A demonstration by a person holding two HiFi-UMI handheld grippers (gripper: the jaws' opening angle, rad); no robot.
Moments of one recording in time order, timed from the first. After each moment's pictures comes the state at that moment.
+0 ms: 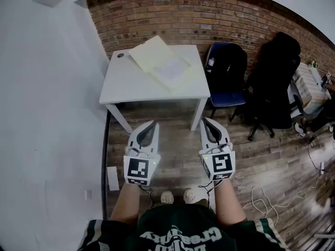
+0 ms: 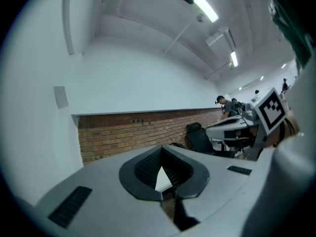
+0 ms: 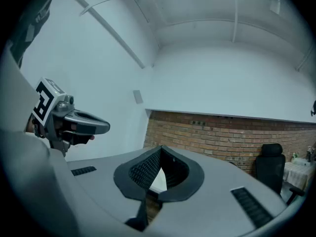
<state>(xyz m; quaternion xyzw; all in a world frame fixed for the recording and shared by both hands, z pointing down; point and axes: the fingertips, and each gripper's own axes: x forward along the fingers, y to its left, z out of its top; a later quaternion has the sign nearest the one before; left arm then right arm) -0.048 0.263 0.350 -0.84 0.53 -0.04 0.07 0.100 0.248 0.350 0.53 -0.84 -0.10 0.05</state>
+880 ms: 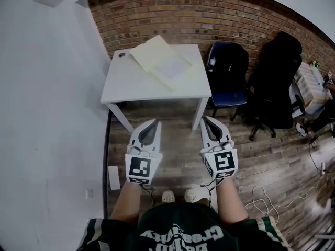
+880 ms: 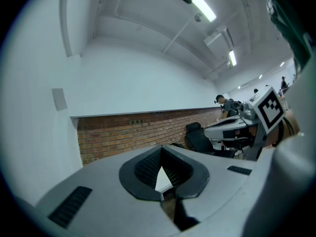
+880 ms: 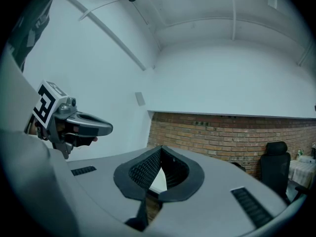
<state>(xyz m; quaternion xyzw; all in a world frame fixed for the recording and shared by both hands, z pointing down) -0.044 0.263 0.346 -0.85 0.53 -0.05 0.08 0.098 0.247 0.347 0.51 -0.85 -0.09 0.04</state>
